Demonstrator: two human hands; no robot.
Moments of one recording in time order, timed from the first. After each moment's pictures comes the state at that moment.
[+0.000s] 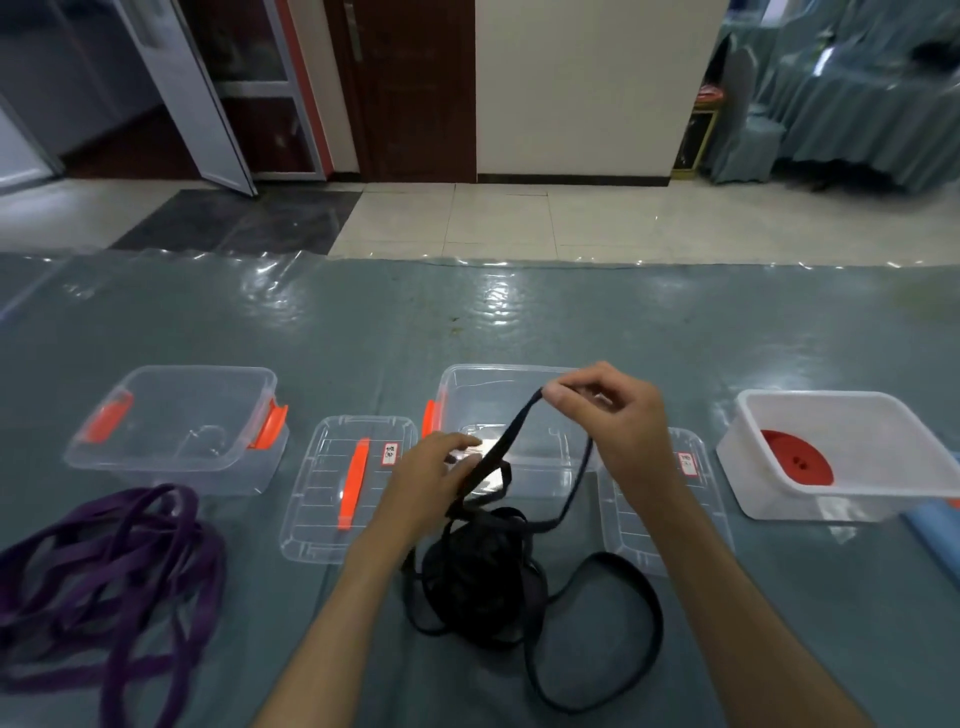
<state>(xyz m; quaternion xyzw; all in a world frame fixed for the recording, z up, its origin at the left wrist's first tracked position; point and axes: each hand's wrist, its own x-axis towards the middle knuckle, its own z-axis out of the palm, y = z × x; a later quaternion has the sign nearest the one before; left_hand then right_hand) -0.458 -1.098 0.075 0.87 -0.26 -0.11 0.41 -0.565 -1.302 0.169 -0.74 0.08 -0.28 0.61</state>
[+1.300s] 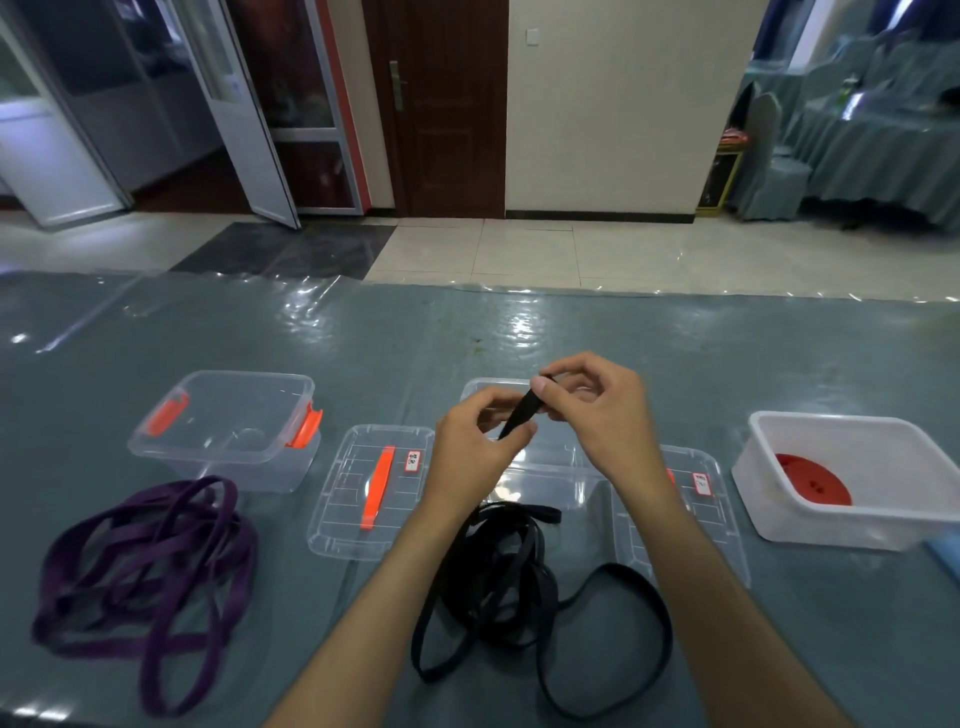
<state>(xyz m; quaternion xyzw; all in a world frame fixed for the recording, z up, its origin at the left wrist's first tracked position) -0.514 -1.126 0.165 0.74 -0.24 -0.04 0.63 -0.570 -1.274 0.199 -0.77 0.13 -0.24 0.58</state>
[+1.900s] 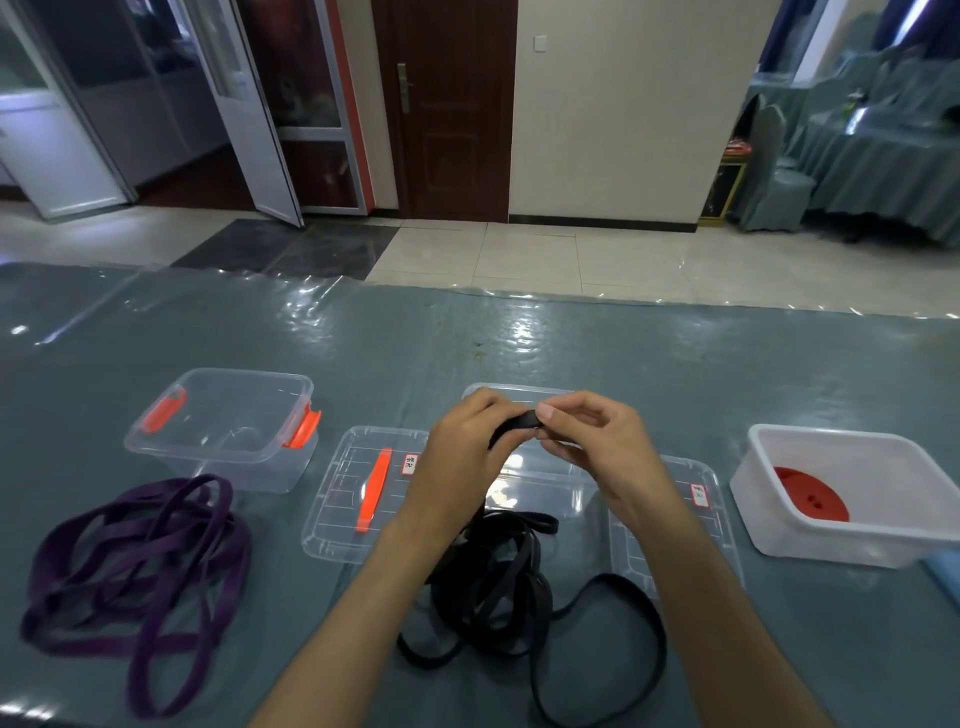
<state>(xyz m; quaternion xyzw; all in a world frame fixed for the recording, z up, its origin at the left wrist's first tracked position) -0.508 -1.111 0.170 0.79 -0.40 0.13 0.44 -0.578 -1.276 0.190 -0.64 0.15 -0.11 0.75</state>
